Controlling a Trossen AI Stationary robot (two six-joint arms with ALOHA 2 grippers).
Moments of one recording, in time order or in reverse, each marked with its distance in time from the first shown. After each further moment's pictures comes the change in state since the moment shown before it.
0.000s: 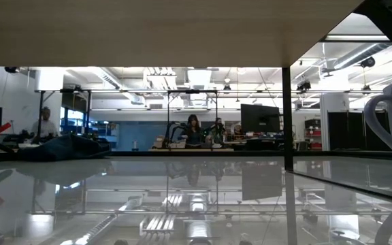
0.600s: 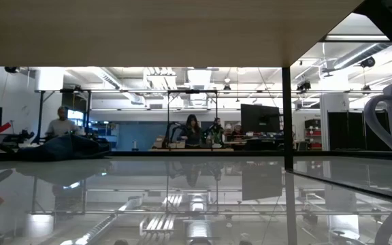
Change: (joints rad) left arm 0.000 -0.013 -0.007 0.000 0.021 0.028; right arm 0.000 0.000 0.000 0.000 0.000 -0.009
